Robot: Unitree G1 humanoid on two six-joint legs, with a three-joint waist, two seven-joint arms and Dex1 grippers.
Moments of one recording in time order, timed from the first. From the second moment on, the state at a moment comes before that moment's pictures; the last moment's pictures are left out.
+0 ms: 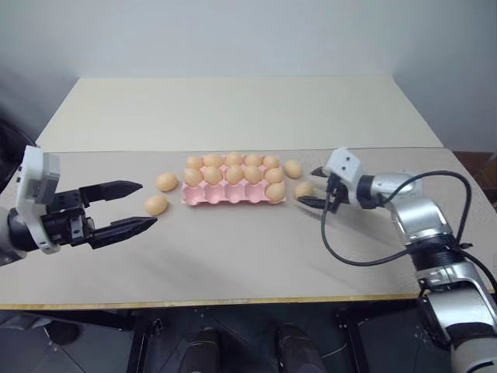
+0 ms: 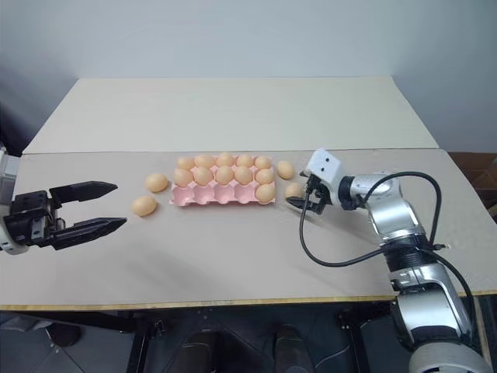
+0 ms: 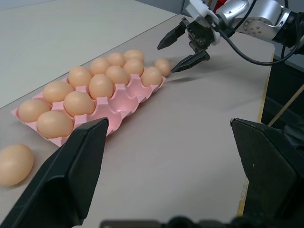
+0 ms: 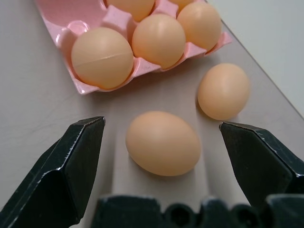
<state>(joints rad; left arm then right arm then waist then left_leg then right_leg) -0.04 1.02 0.60 -0.38 -0.92 0.77 -1.10 -0.76 -0.62 0.21 0.43 0.06 0.20 0.95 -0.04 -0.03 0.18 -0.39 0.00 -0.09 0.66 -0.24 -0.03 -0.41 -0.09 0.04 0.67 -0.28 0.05</state>
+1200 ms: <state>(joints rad) 0.04 1.02 0.66 -0.42 -0.91 0.77 -1.09 -0.84 -0.34 0.33 0.22 -0.03 0.44 0.80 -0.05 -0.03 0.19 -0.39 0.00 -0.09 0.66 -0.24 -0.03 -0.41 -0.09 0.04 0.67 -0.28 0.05</state>
